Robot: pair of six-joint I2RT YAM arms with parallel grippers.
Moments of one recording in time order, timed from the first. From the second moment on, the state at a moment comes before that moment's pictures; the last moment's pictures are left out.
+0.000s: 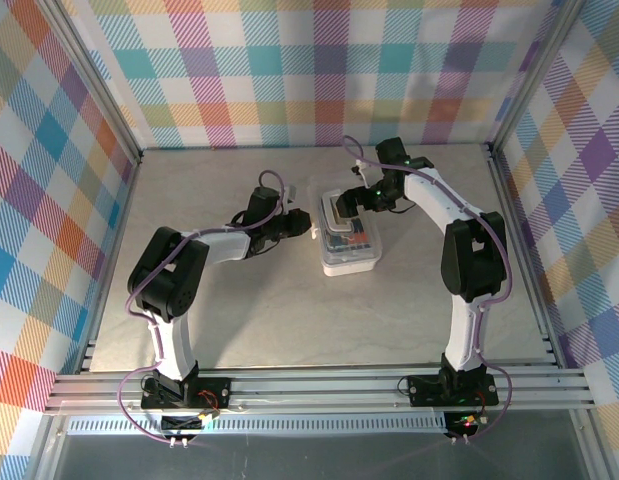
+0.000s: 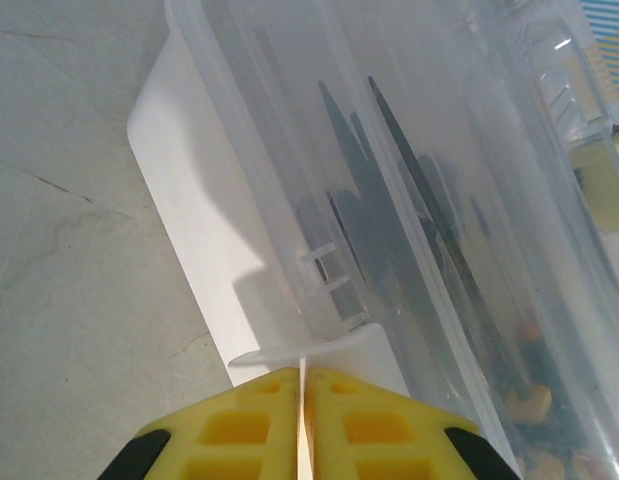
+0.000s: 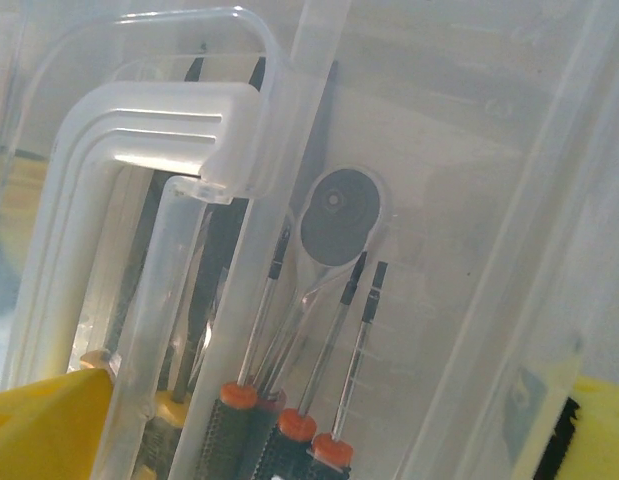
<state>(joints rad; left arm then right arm) -0.46 1.91 1.07 0.28 0.38 -0.60 0.31 2.01 1.69 -0.82 -0.44 -0.05</state>
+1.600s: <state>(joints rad) -0.27 1.28 0.75 0.18 -0.26 -0.23 -0.04 1.34 0.90 -0.04 -0.31 0.05</state>
